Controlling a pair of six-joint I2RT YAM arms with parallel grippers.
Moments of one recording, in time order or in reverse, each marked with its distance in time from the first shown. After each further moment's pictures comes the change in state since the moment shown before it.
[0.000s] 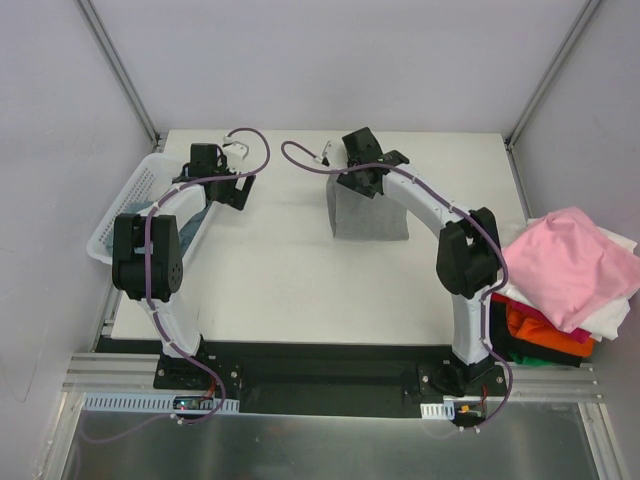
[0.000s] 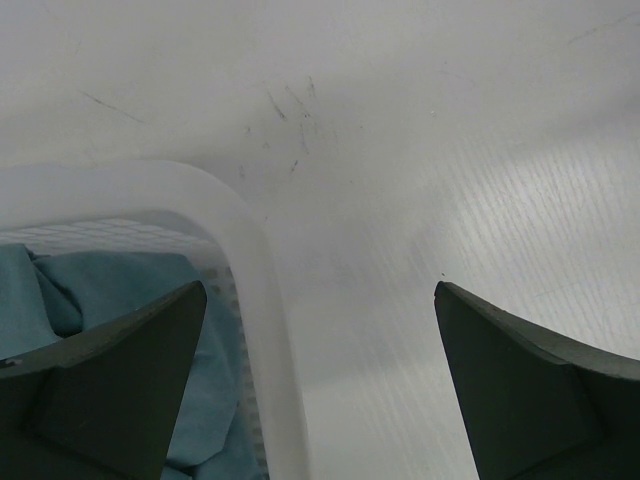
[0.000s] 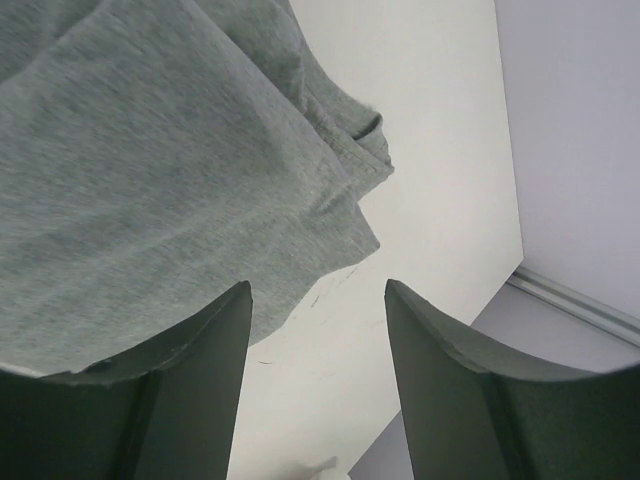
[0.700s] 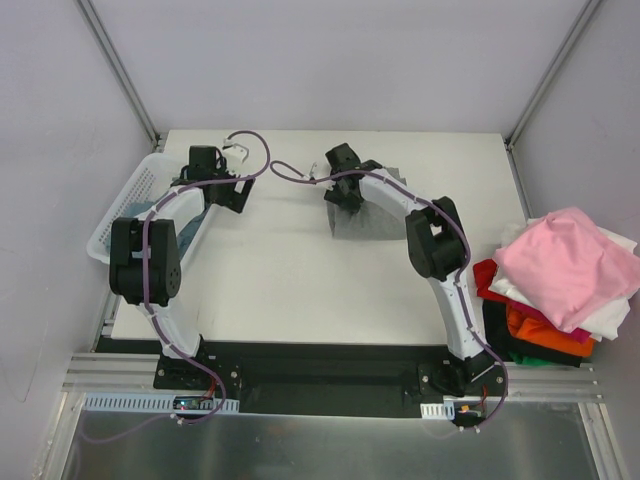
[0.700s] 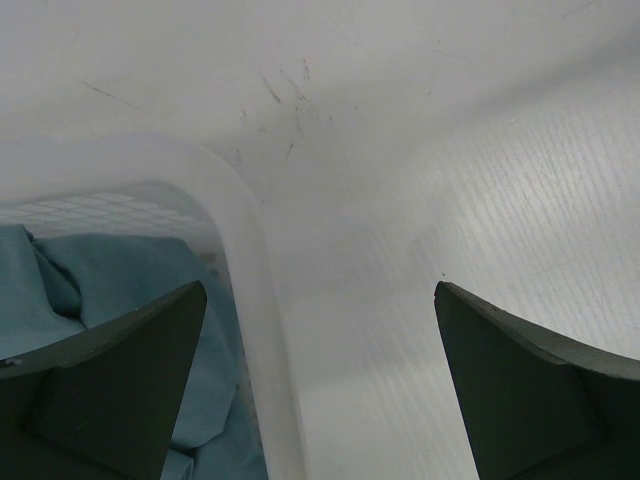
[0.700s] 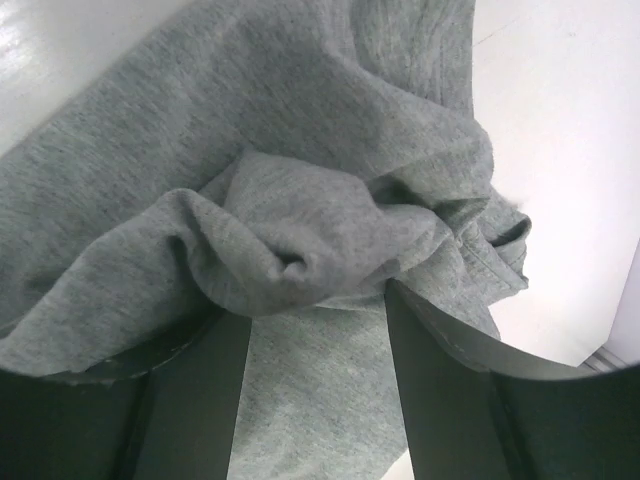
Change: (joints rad) left arm 0.000 -0.032 -0.043 -0.001 -0.001 0.019; right arm 0.027 0.285 0.147 -0.022 -0.088 0.011
